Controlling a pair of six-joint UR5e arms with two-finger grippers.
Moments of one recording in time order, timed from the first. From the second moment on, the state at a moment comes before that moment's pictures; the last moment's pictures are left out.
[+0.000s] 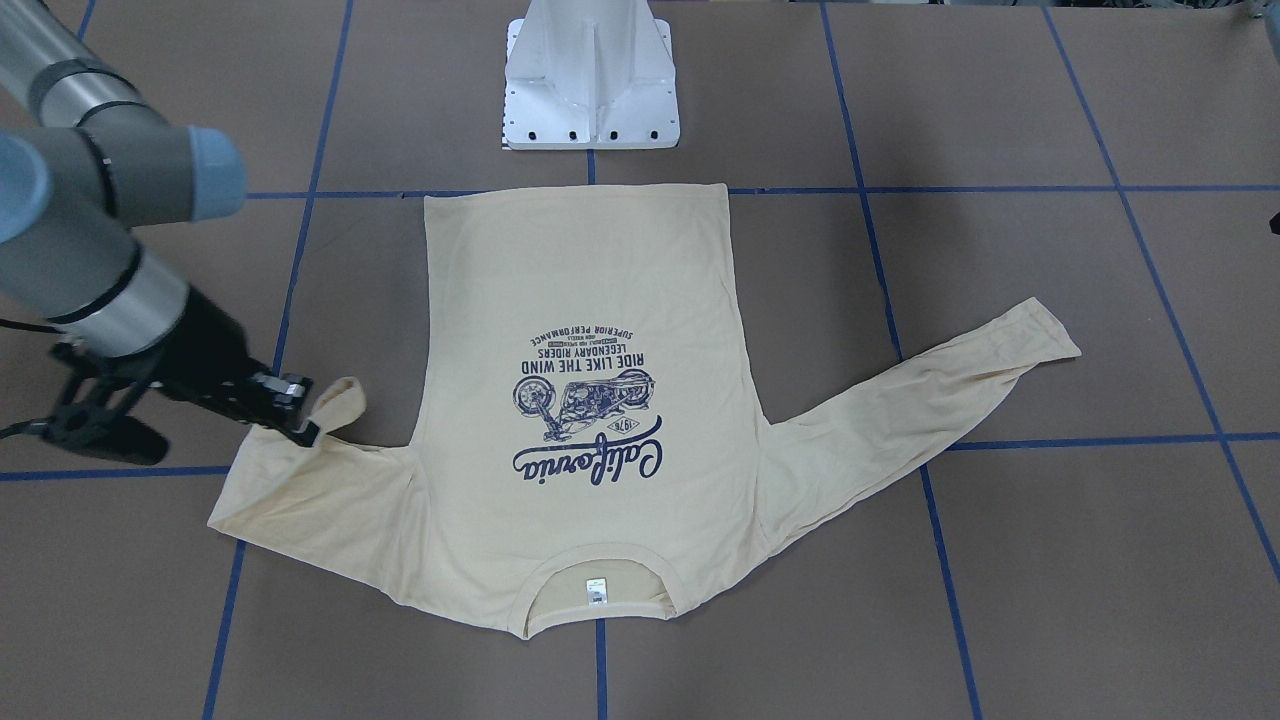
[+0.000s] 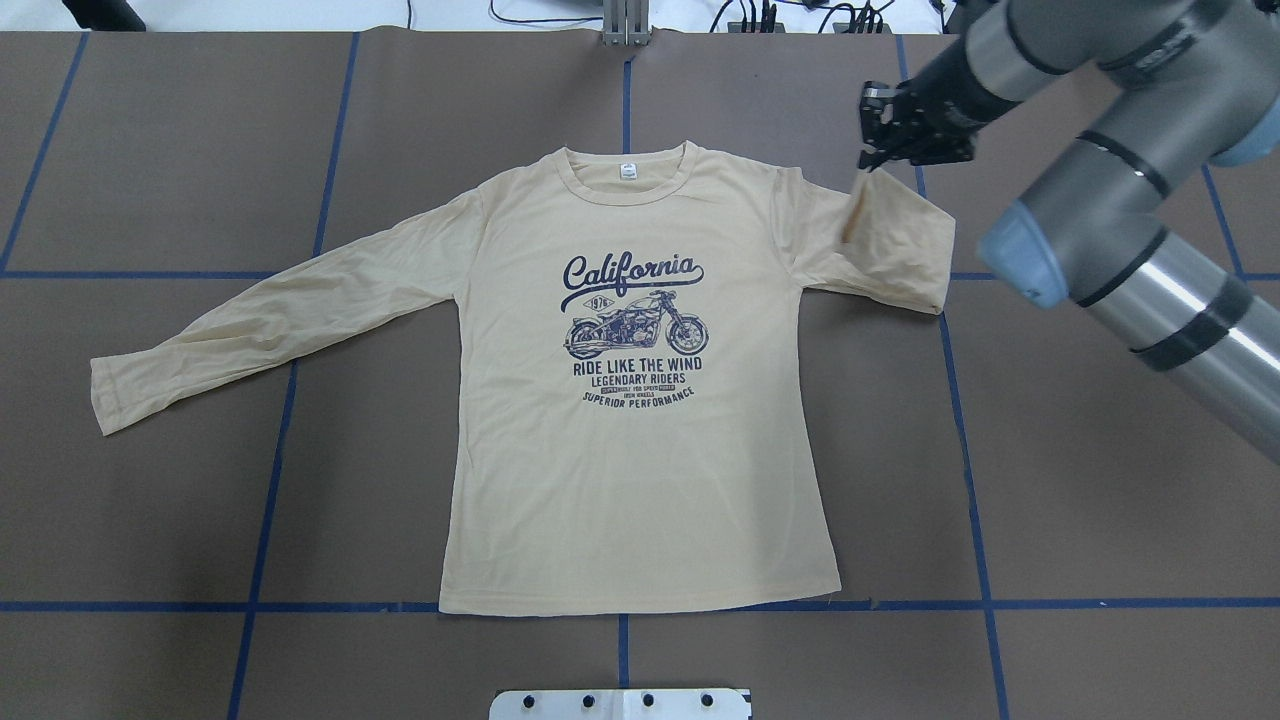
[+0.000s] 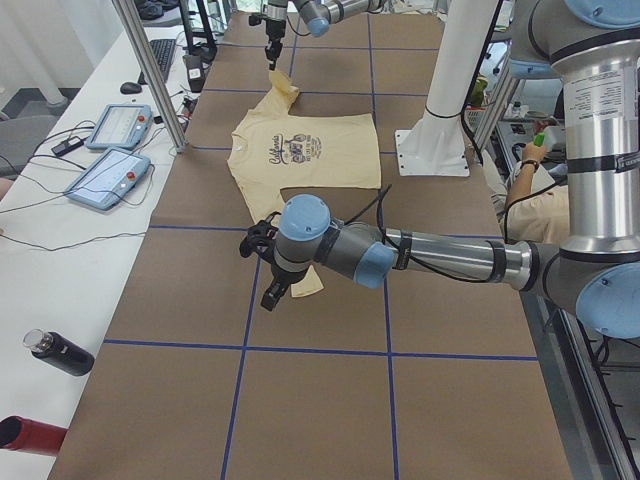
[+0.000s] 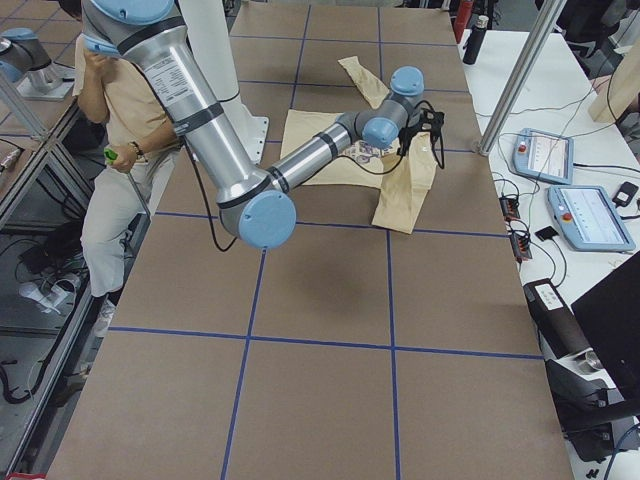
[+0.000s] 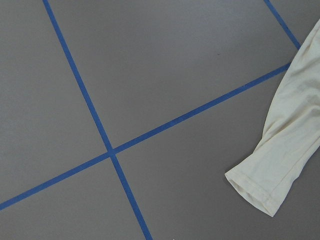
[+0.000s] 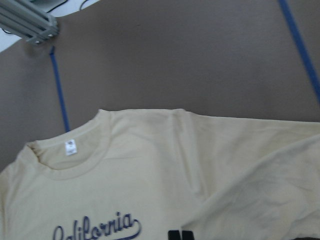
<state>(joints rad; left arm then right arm) -1.51 -1.42 -1.82 -1.90 -2.39 0.11 0.94 -0.95 1.57 -1.24 2.15 1.36</state>
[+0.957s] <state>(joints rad) -1.51 -1.41 -1.82 -1.90 -2.39 0.11 0.60 -0.43 1.15 -1.22 1.68 1.65</state>
